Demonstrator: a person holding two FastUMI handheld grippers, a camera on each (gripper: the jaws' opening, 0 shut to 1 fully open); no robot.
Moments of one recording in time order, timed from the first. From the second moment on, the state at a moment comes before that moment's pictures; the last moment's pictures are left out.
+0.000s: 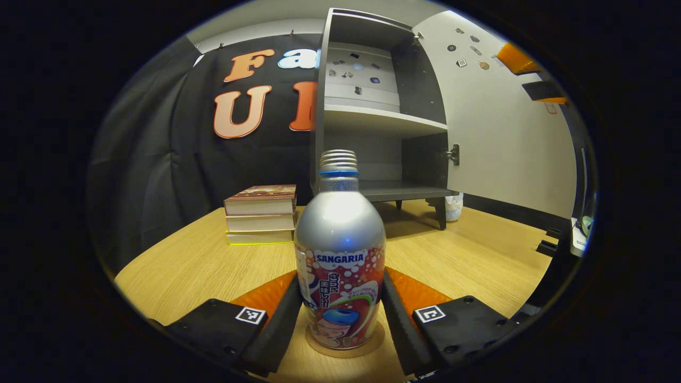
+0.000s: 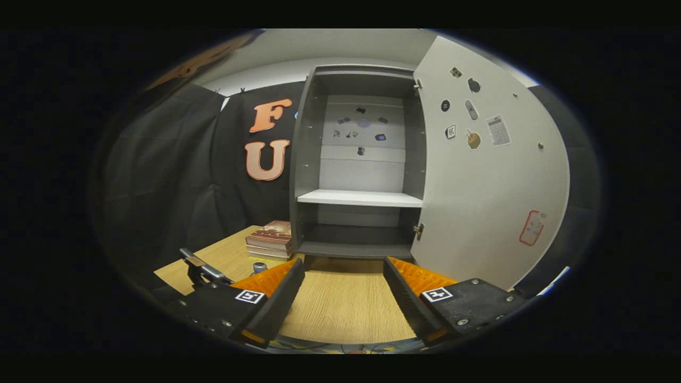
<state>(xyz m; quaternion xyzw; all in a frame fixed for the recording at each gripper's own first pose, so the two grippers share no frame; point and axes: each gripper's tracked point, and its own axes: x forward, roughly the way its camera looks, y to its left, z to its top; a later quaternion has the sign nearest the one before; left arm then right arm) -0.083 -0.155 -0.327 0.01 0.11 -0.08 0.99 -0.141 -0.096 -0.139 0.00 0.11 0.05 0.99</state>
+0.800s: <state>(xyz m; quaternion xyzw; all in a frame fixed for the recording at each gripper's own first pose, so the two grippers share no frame) -0.089 -0.156 -0.324 0.03 0.12 -0.10 0.99 -0.141 -0.090 -0.148 0.01 0.13 0.05 0.99</state>
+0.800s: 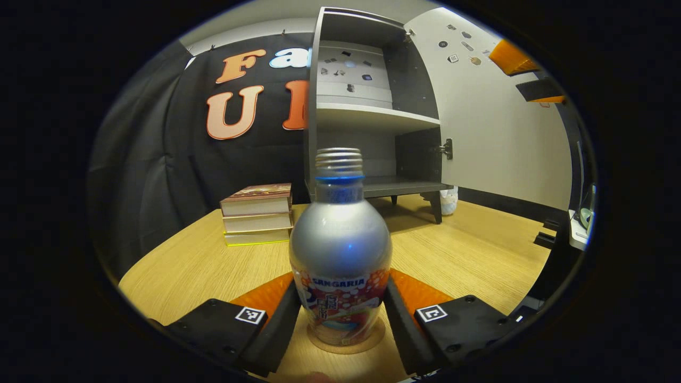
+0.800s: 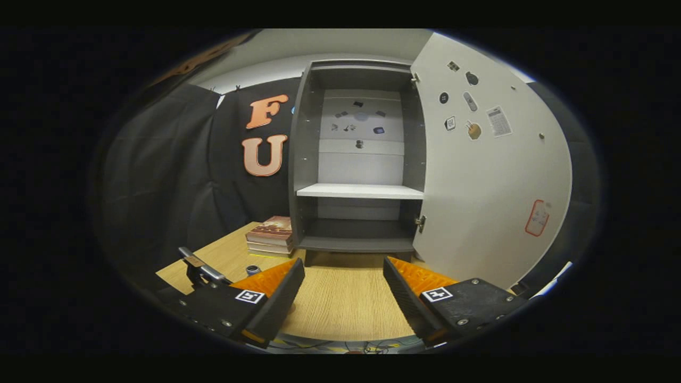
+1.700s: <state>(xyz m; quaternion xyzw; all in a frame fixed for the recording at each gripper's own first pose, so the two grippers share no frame) -0.058 -0.159 -0.182 -0.01 0.05 -0.12 0.99 -0.154 -0.119 -0.060 0.00 0.05 -0.02 1.00</state>
